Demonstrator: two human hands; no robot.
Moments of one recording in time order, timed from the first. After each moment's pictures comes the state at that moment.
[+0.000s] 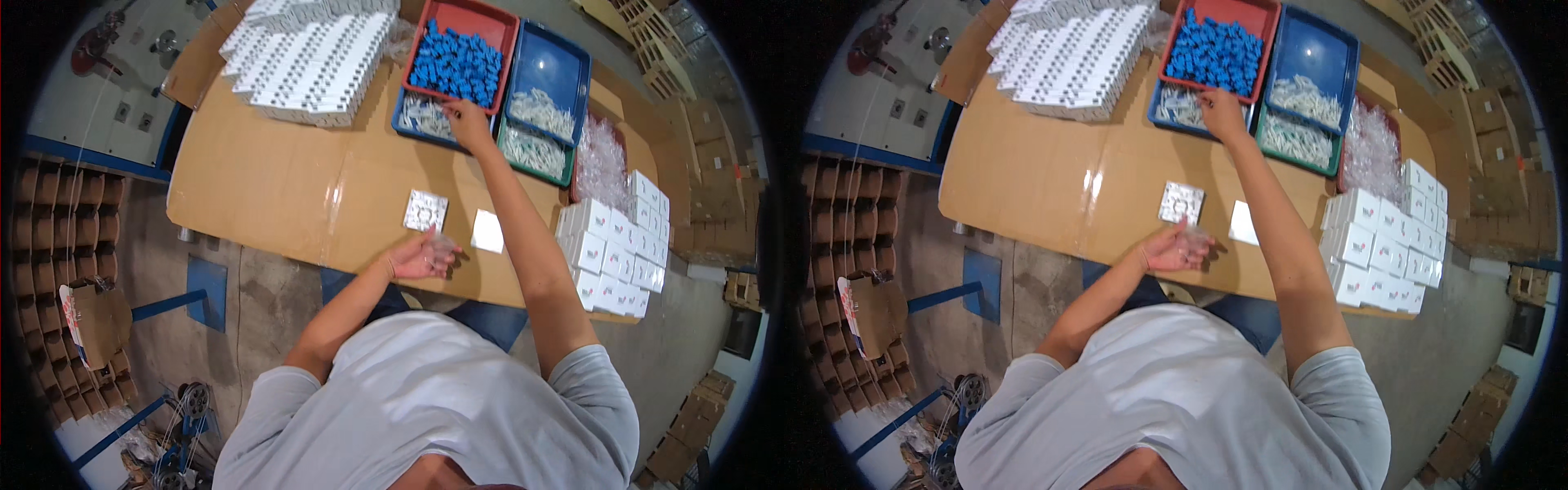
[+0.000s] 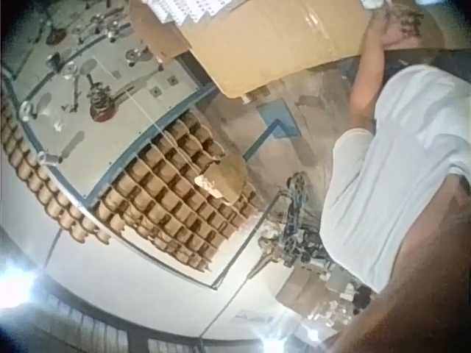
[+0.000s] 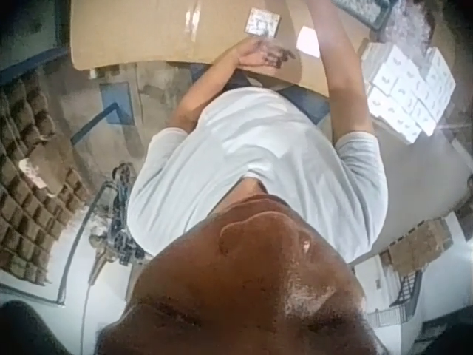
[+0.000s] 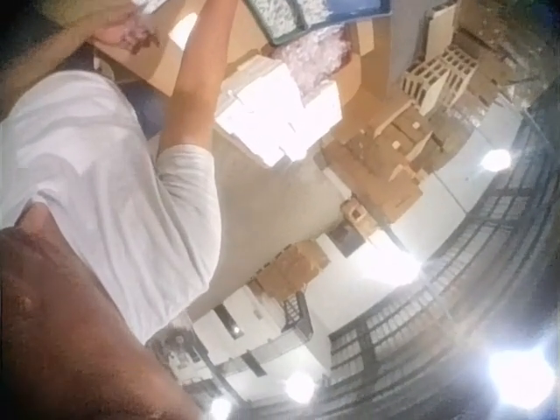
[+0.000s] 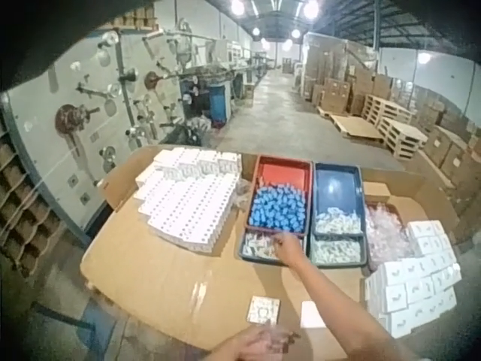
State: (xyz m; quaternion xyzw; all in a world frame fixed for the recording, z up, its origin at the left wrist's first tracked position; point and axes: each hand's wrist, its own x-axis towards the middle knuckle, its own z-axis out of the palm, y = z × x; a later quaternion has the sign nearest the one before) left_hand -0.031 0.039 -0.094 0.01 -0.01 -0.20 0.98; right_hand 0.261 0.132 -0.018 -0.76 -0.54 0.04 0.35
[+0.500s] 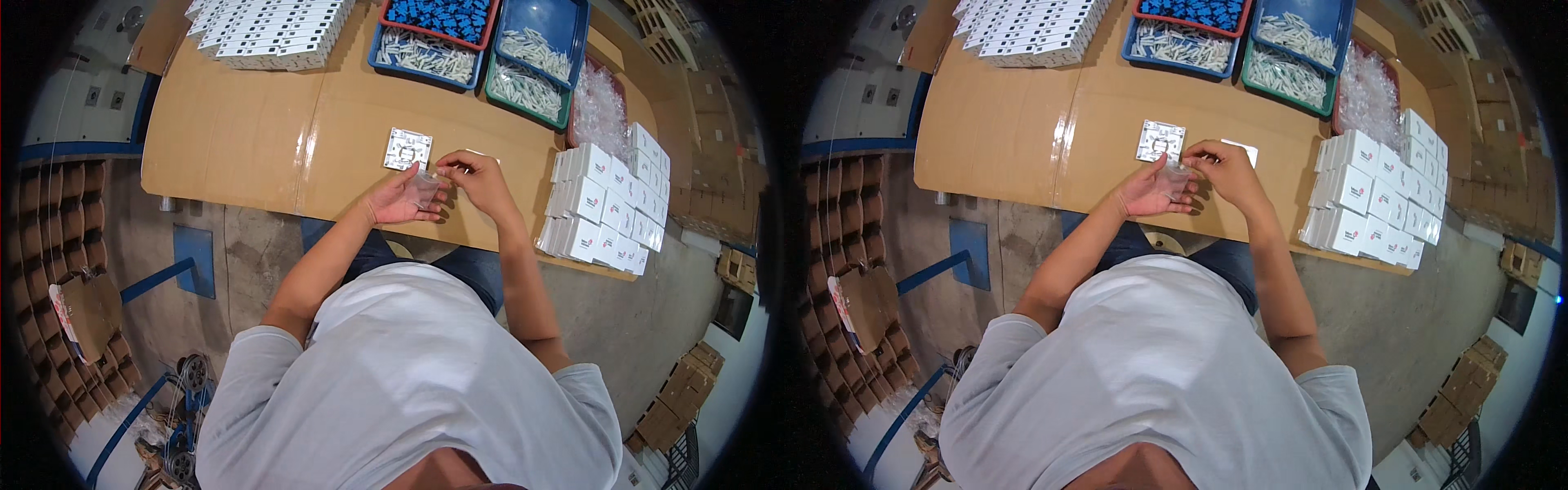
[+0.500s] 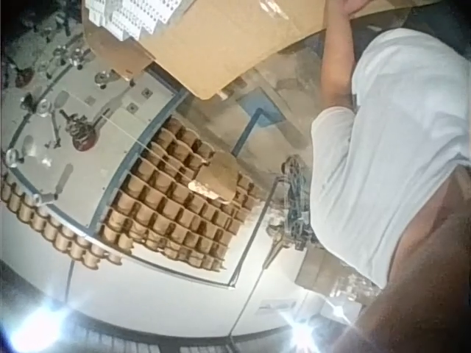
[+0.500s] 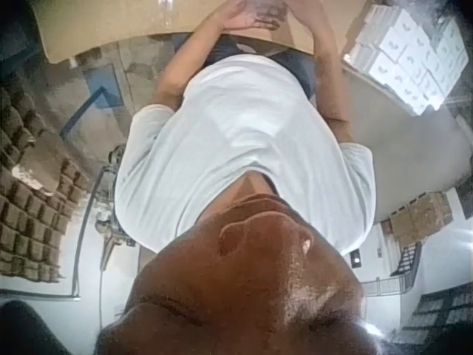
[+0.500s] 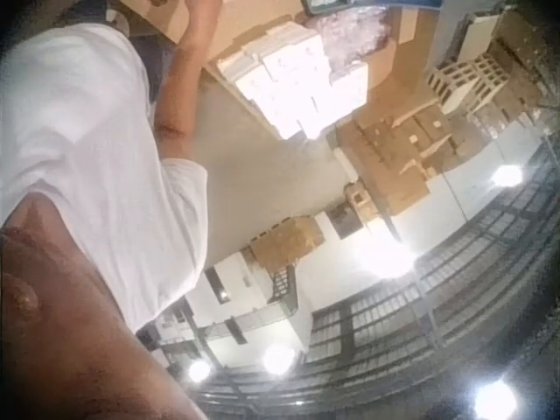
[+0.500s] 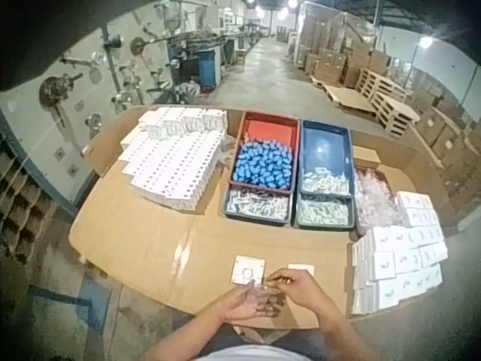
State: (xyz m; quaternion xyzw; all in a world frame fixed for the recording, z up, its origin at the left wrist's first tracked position) left_hand -0.035 0.040 -0.076 0.06 0.05 -0.13 0.99; right_hand 0.140 -0.073 0.026 -0.69 -0.43 0.37 0.46
